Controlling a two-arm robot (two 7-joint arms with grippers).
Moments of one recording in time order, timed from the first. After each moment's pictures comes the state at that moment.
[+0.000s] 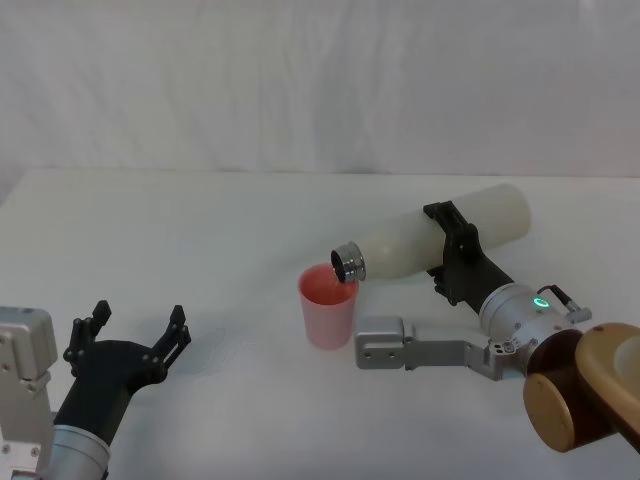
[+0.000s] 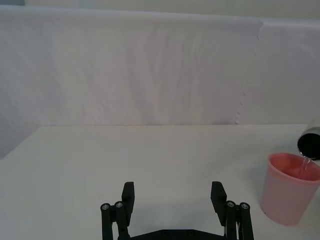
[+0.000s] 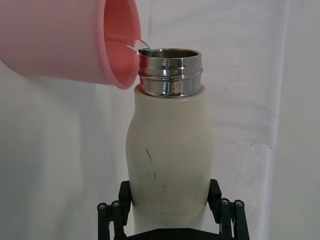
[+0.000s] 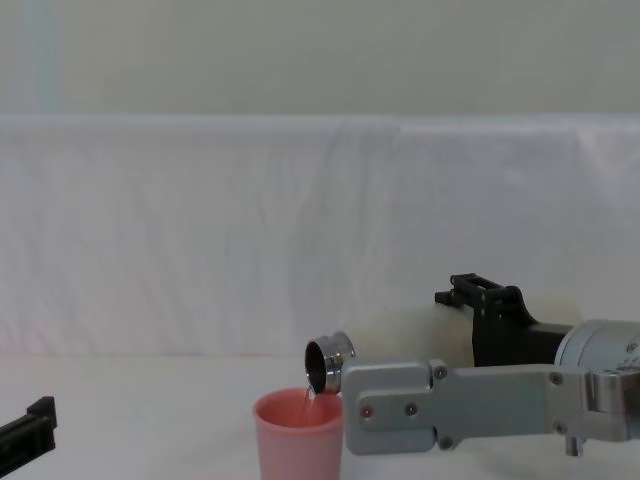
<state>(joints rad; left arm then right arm) 0.27 0.24 0.04 -1.85 -0.25 -0.02 -0.02 0.38 0.35 -0.66 -1.56 -1.11 0.23 0.27</state>
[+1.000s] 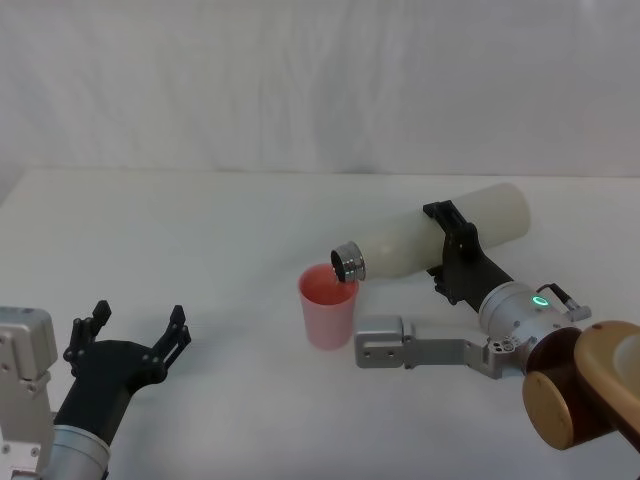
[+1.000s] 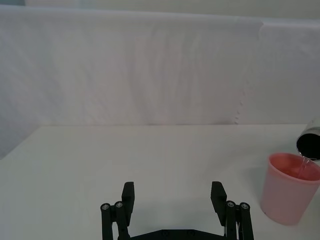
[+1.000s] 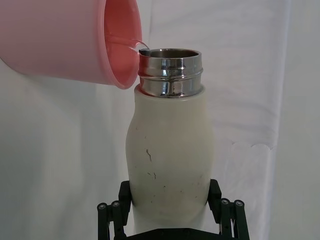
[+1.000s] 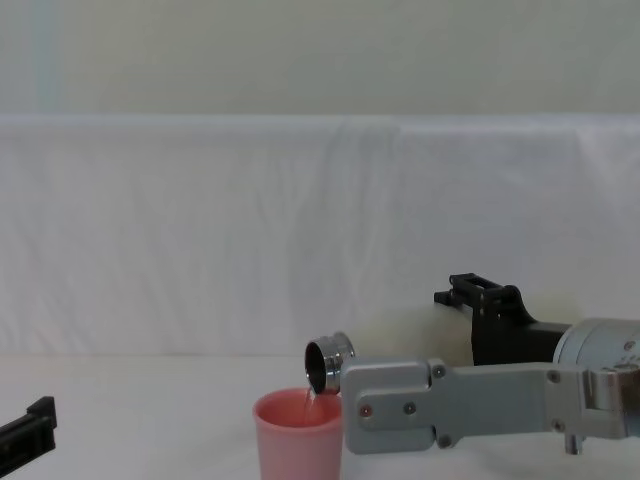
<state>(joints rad) 0.27 0.24 0.04 -1.85 -0.25 -0.02 -0.02 0.39 0.35 -0.66 -1.56 -1.11 0.24 0.28</state>
